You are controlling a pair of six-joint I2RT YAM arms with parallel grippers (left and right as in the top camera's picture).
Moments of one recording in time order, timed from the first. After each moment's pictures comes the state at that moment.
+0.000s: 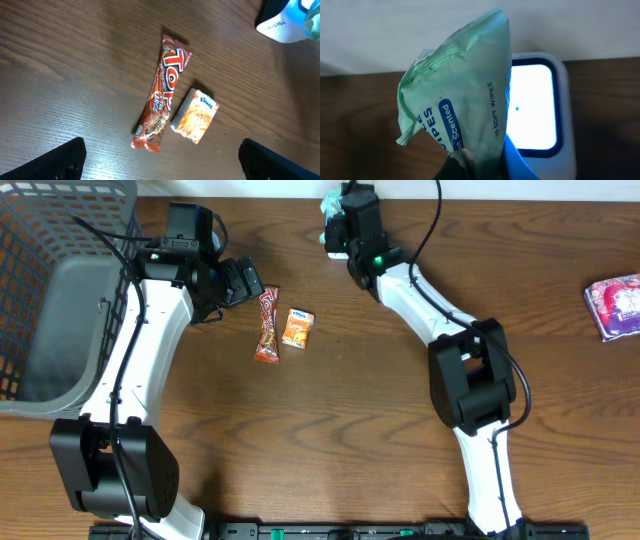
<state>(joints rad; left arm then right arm) -0.09 1.75 1.56 -0.94 0.15 -0.49 0.42 2.36 1.90 -0.06 0.14 0.35</state>
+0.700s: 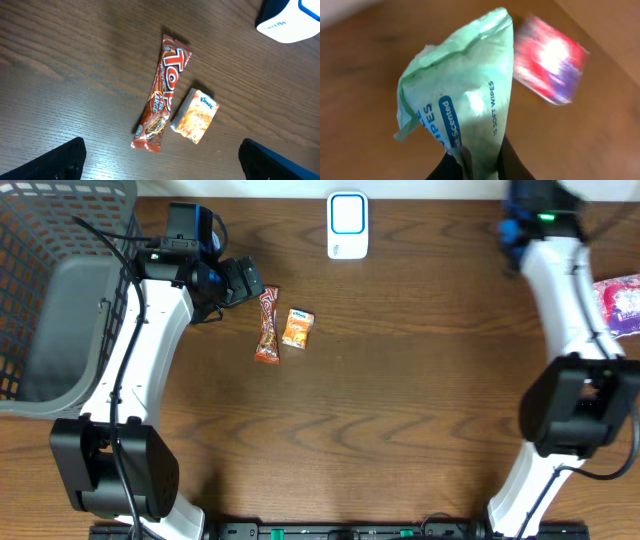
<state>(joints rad) -0.09 1.75 1.56 -0.94 0.15 -0.49 -0.11 2.08 1.92 -0.97 0.64 0.59</state>
